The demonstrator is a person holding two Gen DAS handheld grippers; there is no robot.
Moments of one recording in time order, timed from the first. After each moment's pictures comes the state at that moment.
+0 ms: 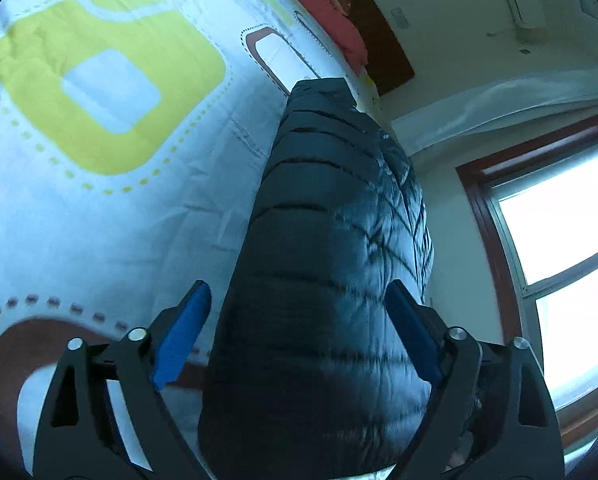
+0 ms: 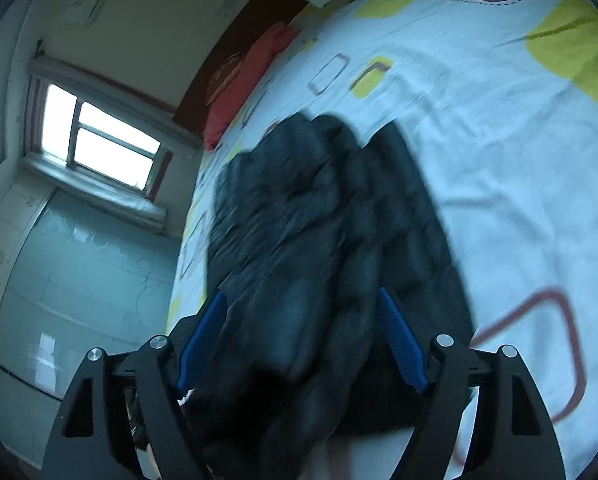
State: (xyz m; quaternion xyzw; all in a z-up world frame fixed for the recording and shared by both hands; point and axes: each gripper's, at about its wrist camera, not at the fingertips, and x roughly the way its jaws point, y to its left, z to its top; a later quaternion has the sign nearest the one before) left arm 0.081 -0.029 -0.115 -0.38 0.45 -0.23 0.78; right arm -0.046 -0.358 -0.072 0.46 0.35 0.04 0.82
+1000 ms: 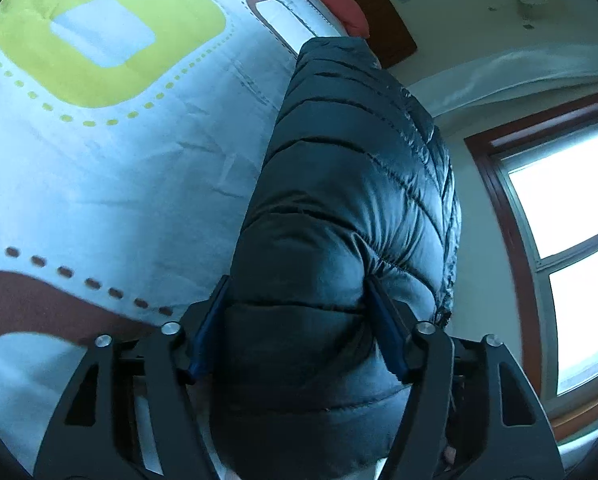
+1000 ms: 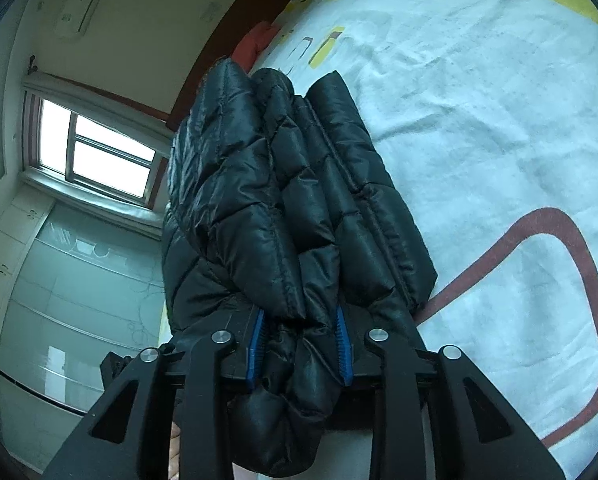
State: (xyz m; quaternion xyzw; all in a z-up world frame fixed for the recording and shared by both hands) left arm 0.078 -0.050 -0.140 -0.36 0.48 -0.24 0.77; right arm -0.067 -0.362 -0.153 0.49 0.34 0.04 0.80
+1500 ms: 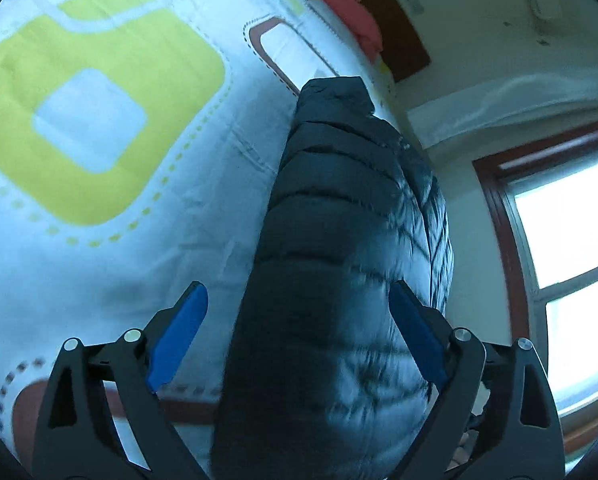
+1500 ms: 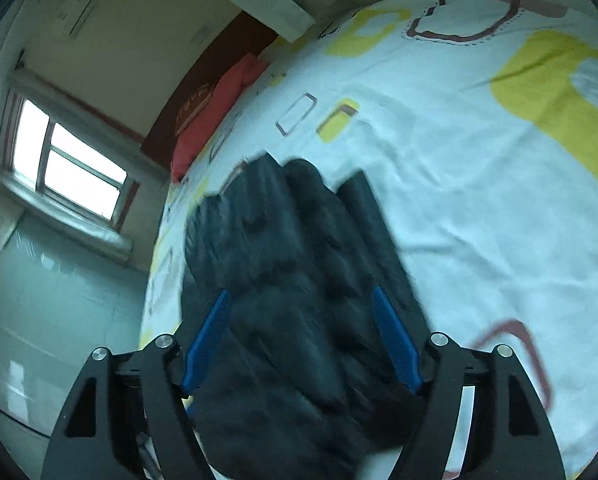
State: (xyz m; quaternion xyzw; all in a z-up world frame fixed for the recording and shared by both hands) left arm 0.138 -0.037 -0.111 -0.37 0.49 -0.21 0.76; right arm -0.012 -0.375 -0.062 0.45 0.33 -0.06 0.83
